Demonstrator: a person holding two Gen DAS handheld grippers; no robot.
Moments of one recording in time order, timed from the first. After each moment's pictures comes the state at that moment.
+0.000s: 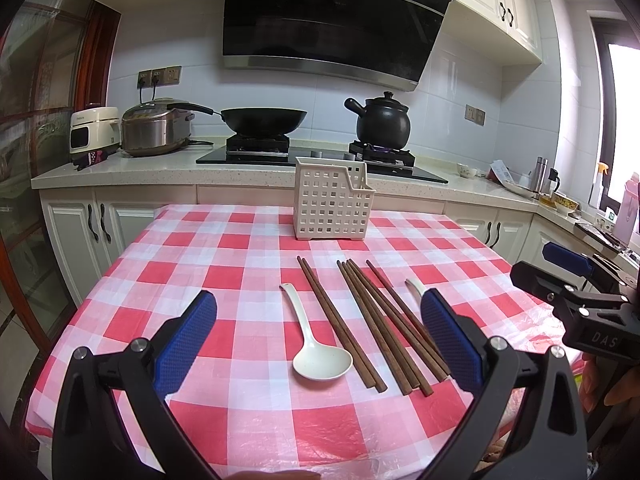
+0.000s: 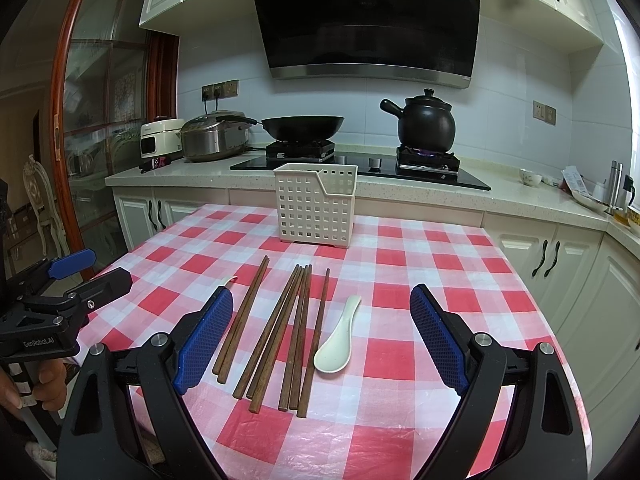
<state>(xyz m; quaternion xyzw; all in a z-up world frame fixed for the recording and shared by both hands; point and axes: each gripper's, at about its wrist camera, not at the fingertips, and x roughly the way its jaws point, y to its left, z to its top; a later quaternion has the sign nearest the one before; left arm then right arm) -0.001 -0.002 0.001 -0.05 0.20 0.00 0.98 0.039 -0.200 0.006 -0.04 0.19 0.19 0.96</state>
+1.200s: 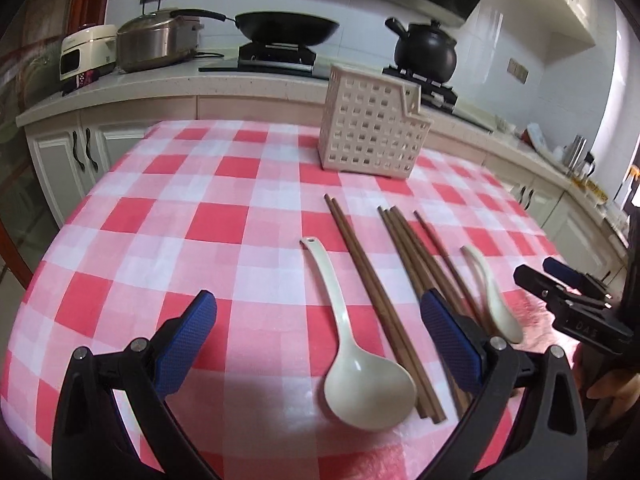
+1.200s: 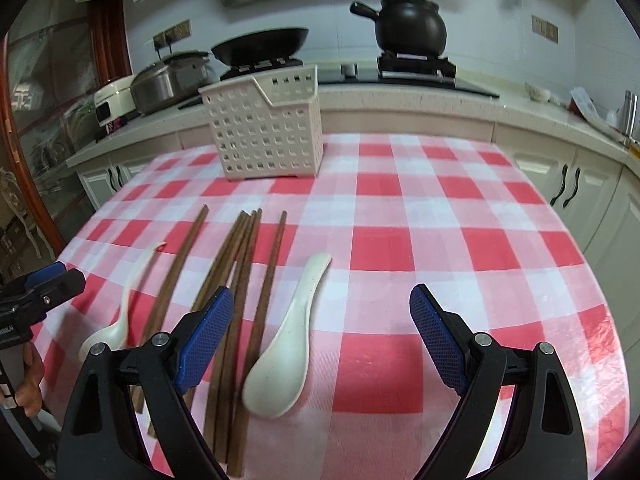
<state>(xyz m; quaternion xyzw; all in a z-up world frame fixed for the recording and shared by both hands) 0.118 0.039 -0.057 -0.09 0.34 0.02 0.93 0.172 -0.199 -0.064 0.00 0.34 0.16 0.93</state>
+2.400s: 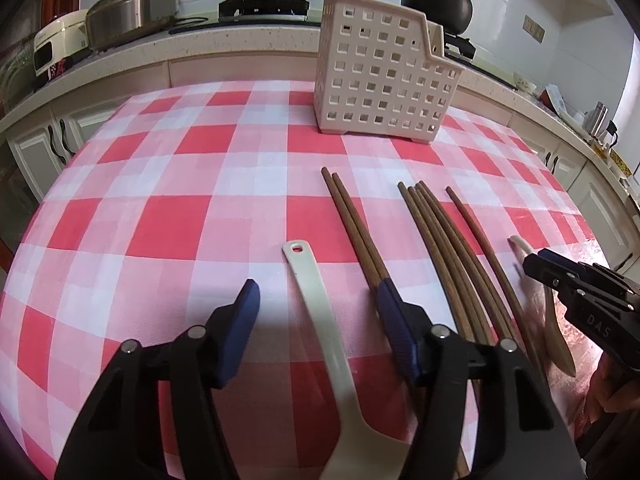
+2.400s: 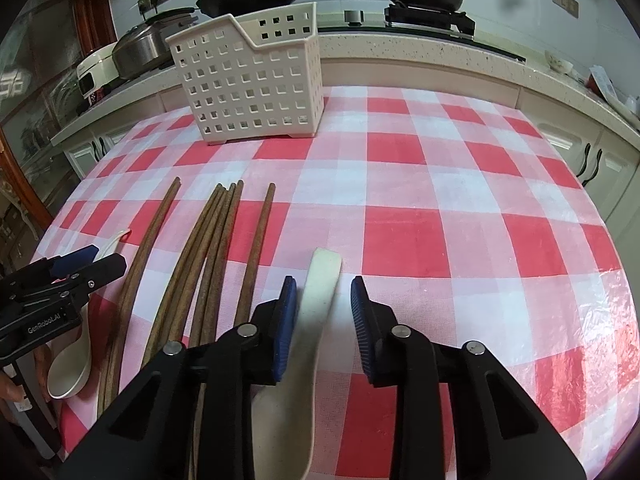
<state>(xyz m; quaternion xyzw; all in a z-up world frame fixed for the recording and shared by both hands) 0.200 0.028 -0.095 -0.07 0.42 0.02 0.91 0.231 -0.177 -0.092 -0.02 0.42 0.16 0.89</state>
